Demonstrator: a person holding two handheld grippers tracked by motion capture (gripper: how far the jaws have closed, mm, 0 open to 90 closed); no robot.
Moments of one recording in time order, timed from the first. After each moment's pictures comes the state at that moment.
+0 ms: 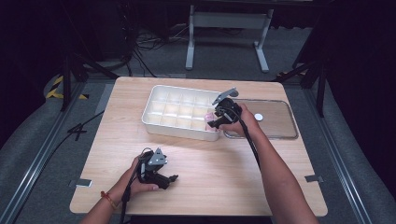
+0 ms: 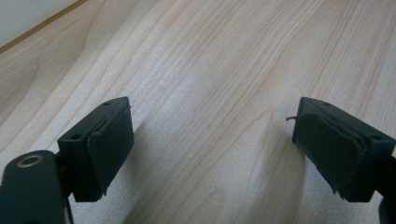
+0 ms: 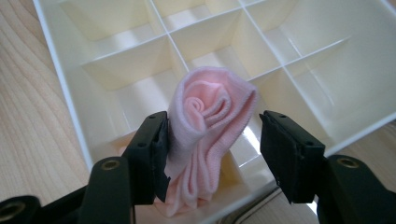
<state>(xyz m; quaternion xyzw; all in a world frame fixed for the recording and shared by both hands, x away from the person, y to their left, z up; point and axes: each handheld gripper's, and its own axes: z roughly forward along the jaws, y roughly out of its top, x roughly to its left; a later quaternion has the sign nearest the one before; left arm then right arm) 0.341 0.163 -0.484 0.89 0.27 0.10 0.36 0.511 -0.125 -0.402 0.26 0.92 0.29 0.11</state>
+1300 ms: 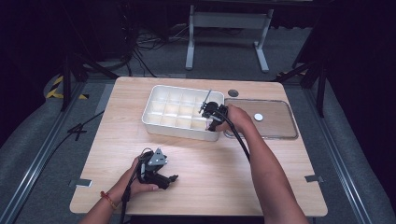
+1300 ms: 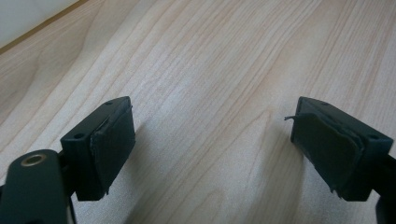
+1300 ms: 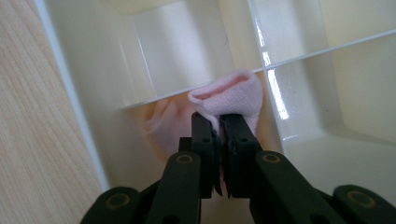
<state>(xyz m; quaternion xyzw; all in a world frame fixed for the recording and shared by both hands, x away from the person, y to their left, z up) 0.341 0.163 -0.483 0.89 0.27 0.10 0.36 0.525 -0.084 -0.413 0.19 0.98 0.10 0.04</state>
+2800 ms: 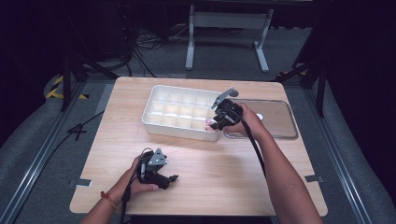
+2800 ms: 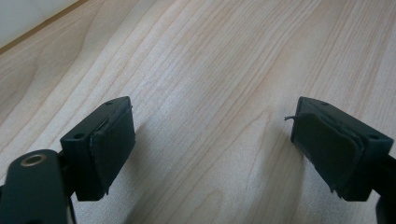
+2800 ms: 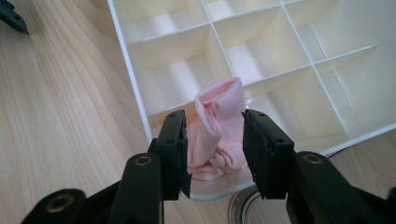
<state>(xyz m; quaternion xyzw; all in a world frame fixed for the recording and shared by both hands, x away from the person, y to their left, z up) 0.341 0.163 -0.483 0.89 0.26 0.10 0.36 0.493 -0.125 -0.382 0.21 0.94 0.26 0.09</state>
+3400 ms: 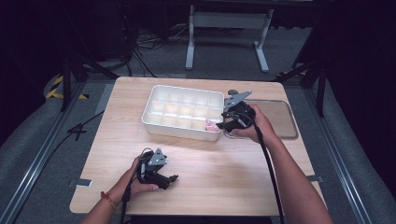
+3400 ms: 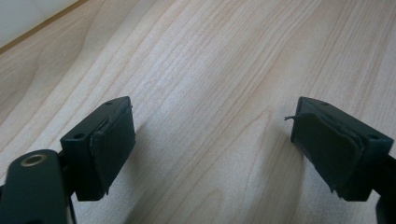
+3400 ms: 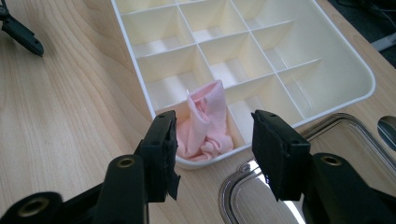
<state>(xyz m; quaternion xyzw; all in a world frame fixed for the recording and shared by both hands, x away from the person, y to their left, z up) 0.341 0.163 -0.483 0.89 0.27 0.10 0.35 0.467 -0.154 -0.365 0.21 0.91 0.32 0.14</state>
